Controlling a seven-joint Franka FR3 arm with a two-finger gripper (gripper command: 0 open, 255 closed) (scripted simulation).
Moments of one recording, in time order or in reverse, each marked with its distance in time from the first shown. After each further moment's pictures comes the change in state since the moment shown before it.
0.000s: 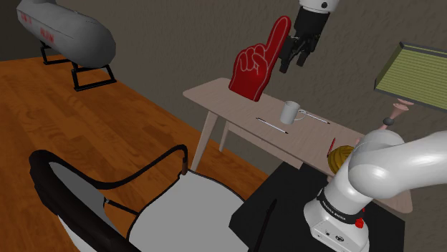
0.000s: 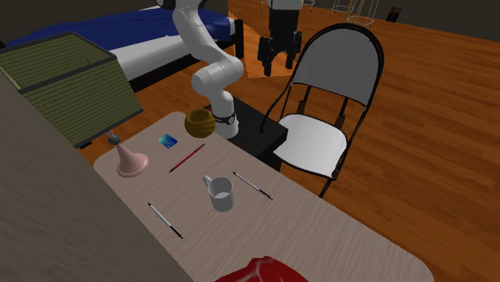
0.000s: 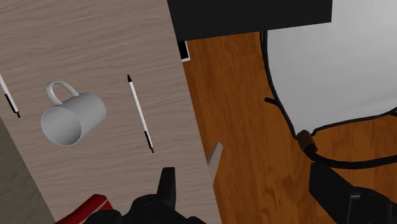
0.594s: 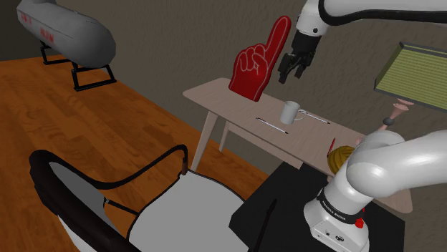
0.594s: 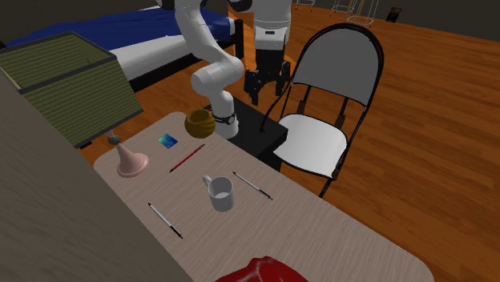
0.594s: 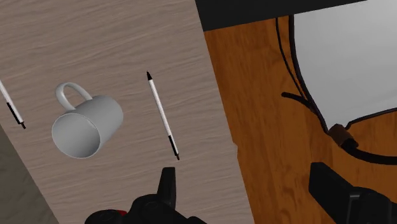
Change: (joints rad) arm -0.054 0.031 -0.119 -0.135 -0.057 0.173 -0.064
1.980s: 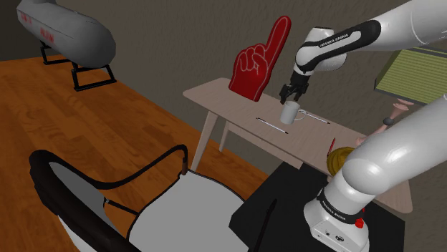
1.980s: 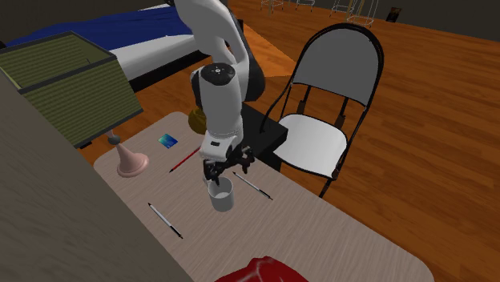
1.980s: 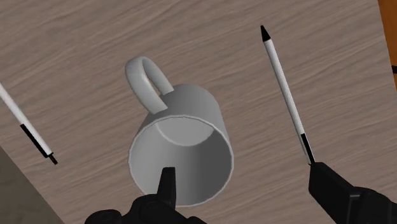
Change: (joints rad) arm -0.108 0.448 -0.373 -0.073 -0.035 0.542 -0.230
